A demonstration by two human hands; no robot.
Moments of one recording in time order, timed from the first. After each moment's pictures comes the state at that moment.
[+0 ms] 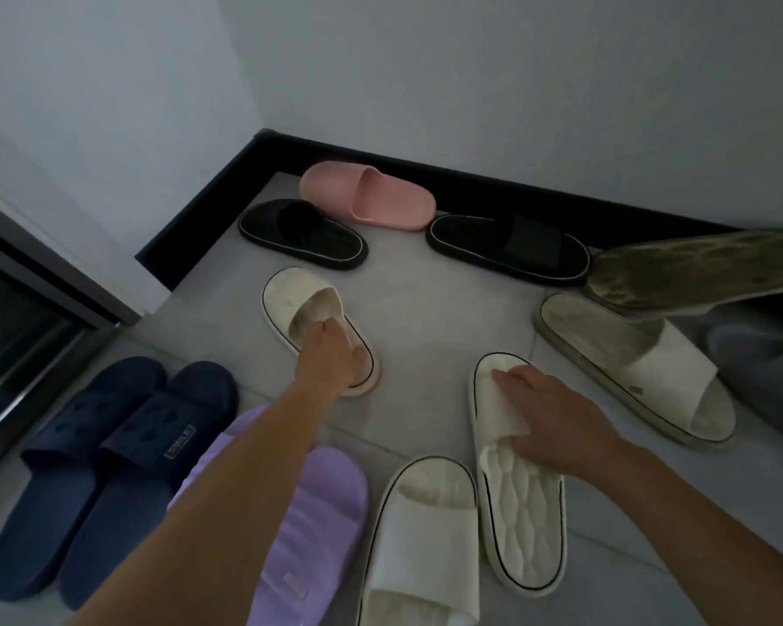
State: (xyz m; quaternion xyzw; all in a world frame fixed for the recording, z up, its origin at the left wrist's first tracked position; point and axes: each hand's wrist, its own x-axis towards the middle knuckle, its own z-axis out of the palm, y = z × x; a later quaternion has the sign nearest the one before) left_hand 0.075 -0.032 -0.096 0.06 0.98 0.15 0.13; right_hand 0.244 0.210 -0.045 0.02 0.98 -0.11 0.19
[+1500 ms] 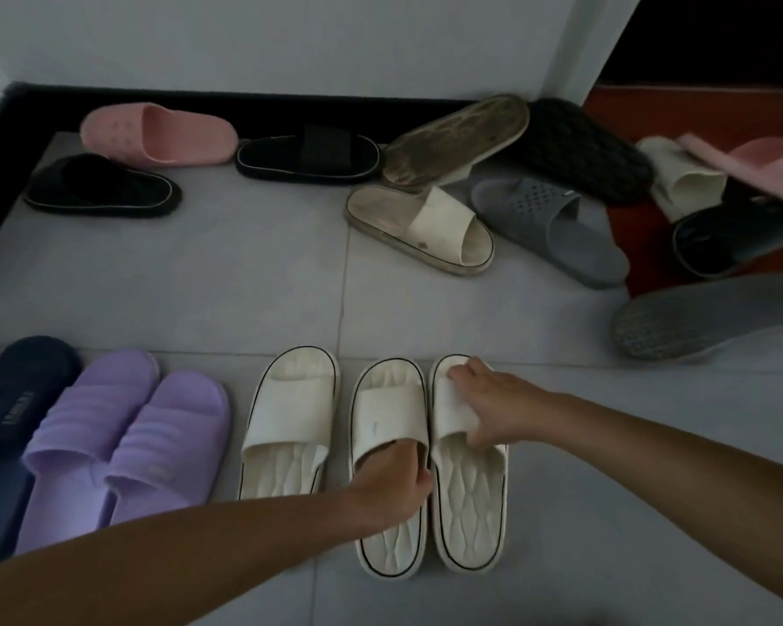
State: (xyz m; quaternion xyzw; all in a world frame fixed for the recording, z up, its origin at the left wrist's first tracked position) left_hand 0.424 0.061 -0.079 0.33 0.84 0.15 0.41; right_hand 0.464 0.249 -0.029 0.11 0.92 -0.15 0.34
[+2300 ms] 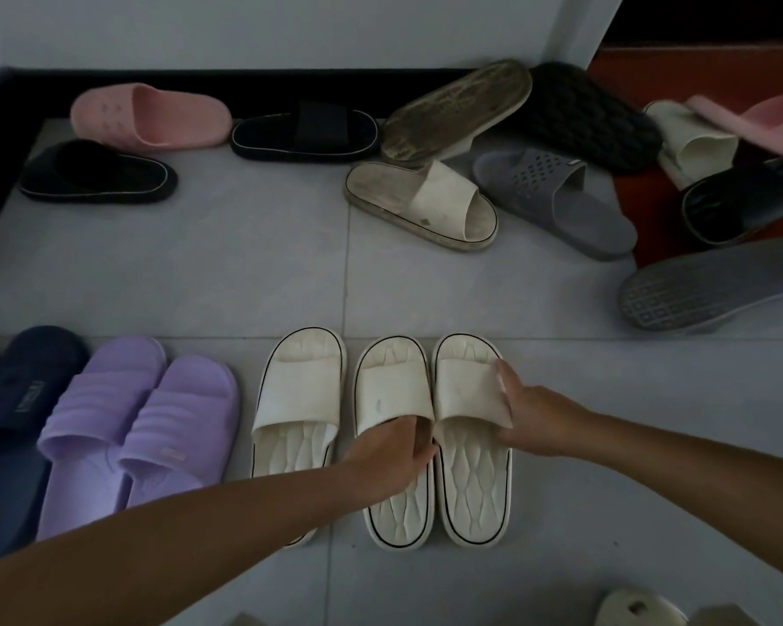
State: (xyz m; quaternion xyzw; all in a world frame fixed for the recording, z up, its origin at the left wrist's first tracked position) left_hand 0.412 0.047 -0.080 0.39 0.83 0.13 0.38; right_hand 0.520 0.249 -0.057 0.24 0.89 -0.21 0.32
